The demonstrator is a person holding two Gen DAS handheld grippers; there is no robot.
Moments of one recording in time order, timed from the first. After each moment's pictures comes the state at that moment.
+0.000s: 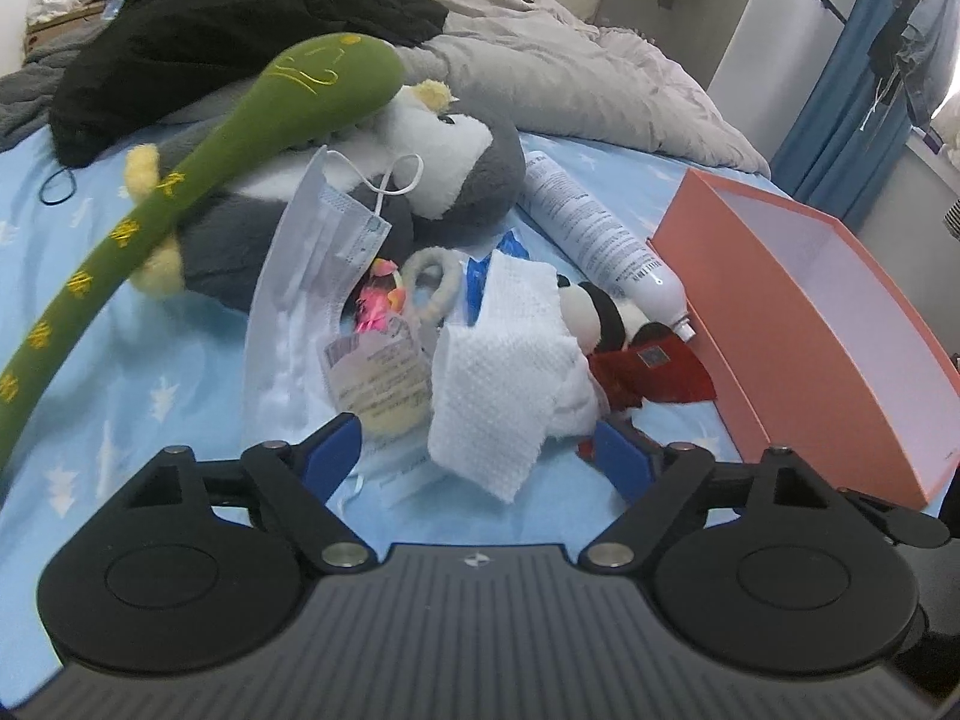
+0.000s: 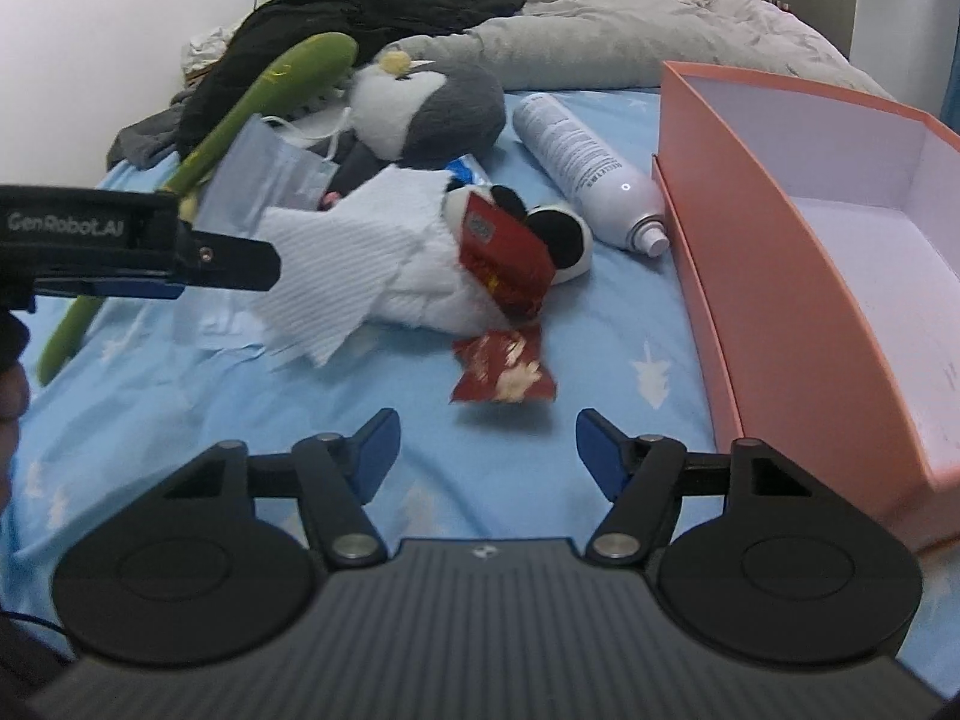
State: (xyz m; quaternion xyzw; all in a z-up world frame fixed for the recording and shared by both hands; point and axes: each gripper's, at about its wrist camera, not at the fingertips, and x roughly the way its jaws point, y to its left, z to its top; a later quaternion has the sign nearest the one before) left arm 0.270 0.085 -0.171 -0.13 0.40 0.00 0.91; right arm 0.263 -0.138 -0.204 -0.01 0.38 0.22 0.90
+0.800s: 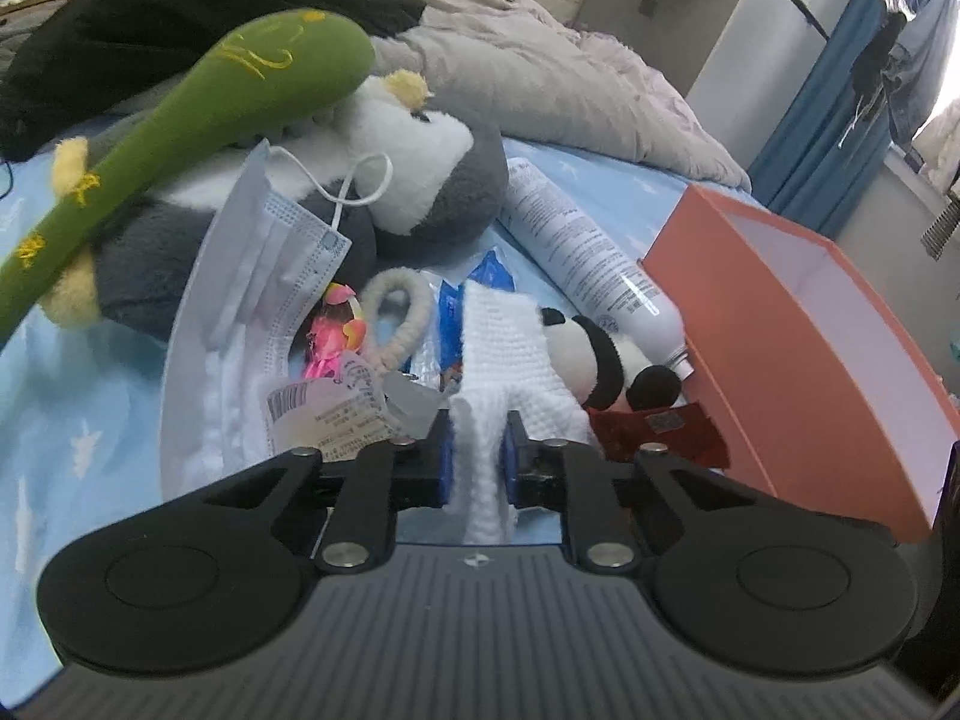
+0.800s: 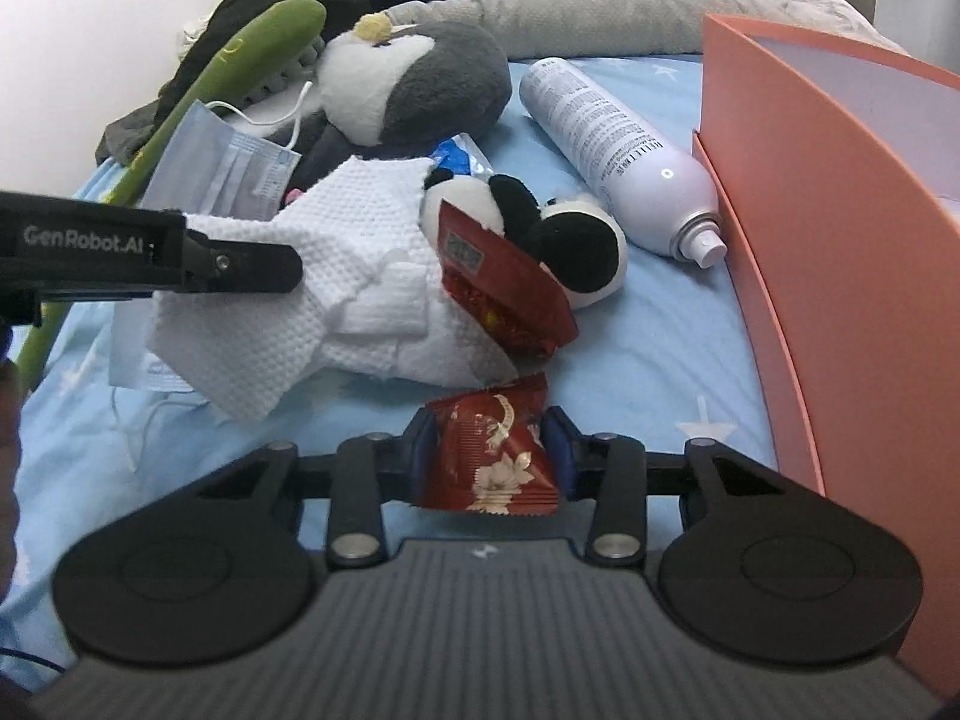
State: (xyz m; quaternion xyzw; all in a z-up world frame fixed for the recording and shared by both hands) left arm 0.310 0.090 -0.192 -0.16 0.38 -0.03 0.91; right arm 0.321 -0.116 -0.230 0.00 0.40 0.23 0.88
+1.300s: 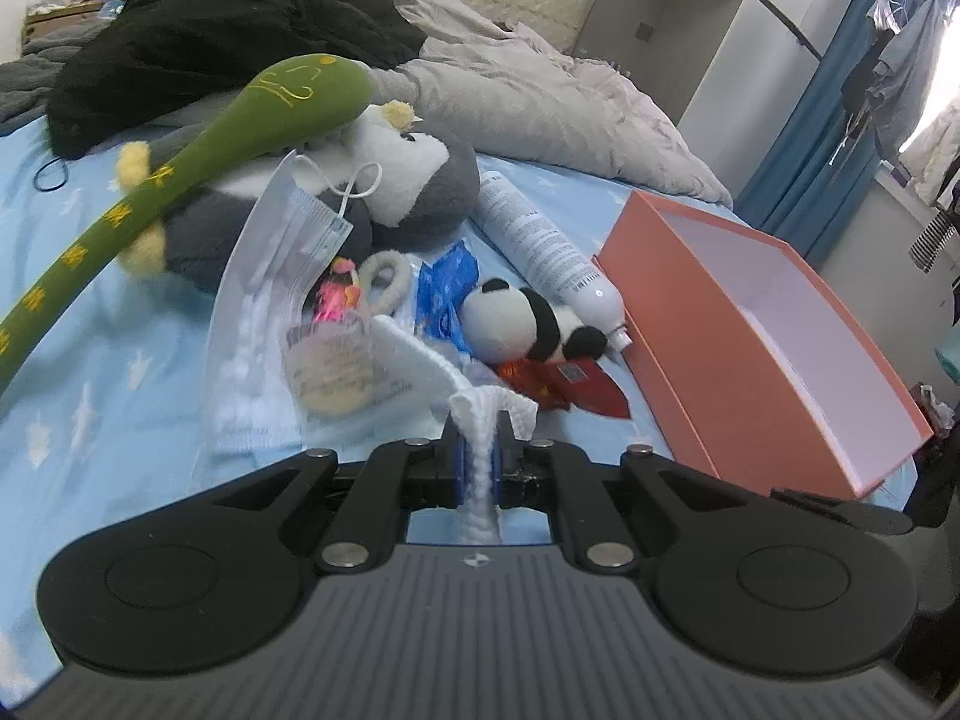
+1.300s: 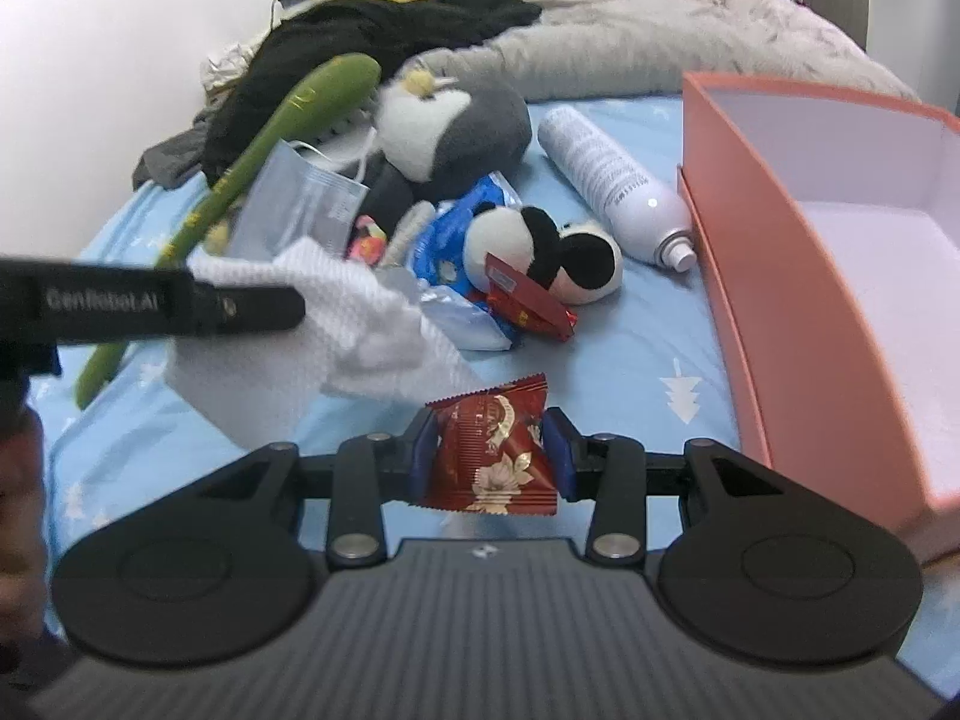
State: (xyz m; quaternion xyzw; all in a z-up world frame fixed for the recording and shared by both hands) left arm 0.223 0.063 -0.155 -0.16 0.36 -0.02 0.92; right arm 0.253 -0.140 -0.184 0.01 0.38 0.24 0.89
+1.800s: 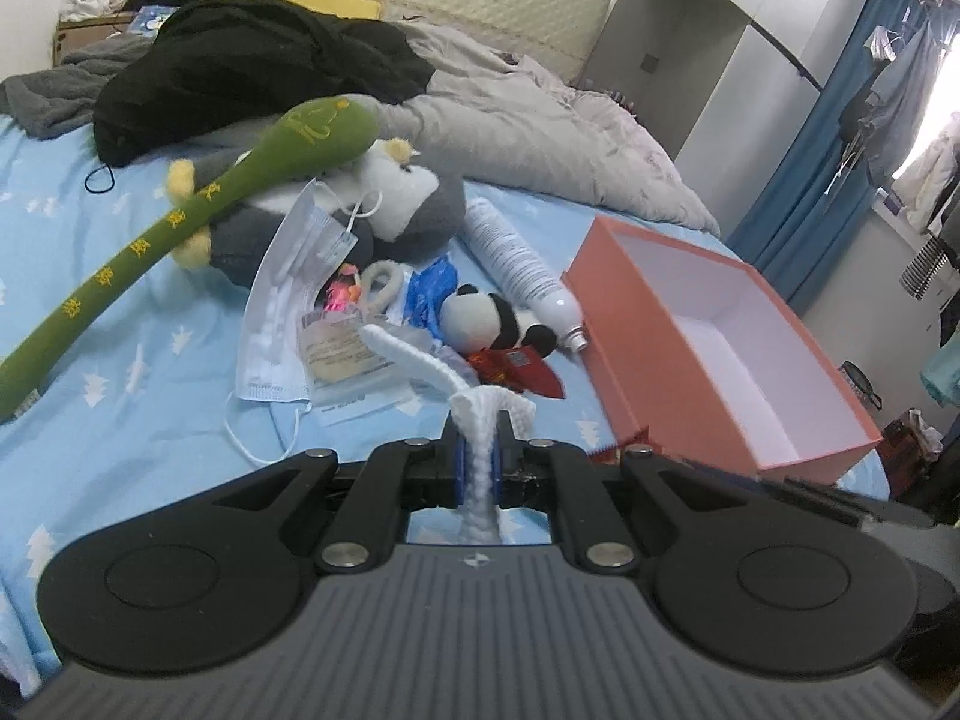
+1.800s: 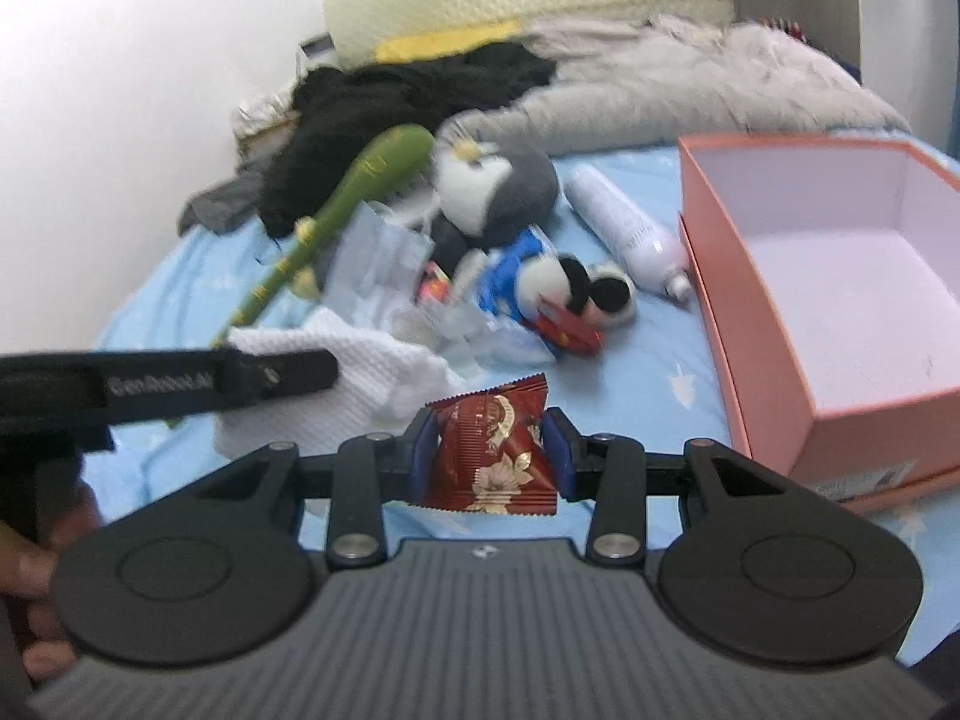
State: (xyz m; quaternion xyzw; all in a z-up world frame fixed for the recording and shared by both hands) left arm 0.152 0.036 -0.102 -0.18 0.34 0.00 0.92; right arm 0.189 -0.161 -0.124 0.05 0.34 0.26 0.90
